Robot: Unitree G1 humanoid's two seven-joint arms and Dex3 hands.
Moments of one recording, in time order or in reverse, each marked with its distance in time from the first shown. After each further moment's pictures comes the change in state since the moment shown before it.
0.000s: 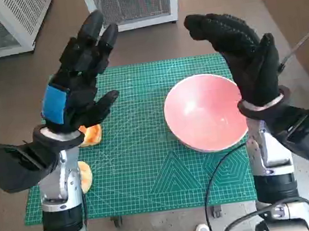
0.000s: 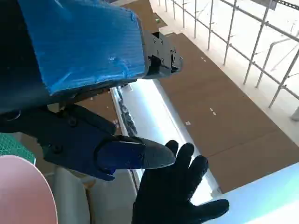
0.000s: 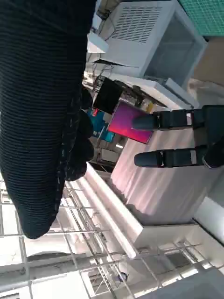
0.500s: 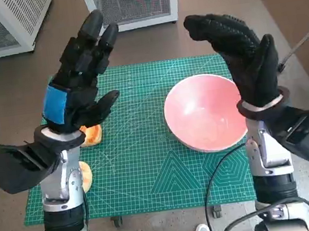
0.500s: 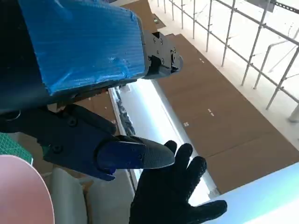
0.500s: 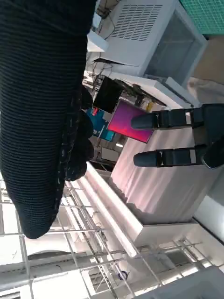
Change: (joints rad) left arm 0.000 -0.007 0.000 0.001 0.001 -0.003 0.007; right arm 0.002 0.002 0.000 0.000 0.000 -0.003 0.000
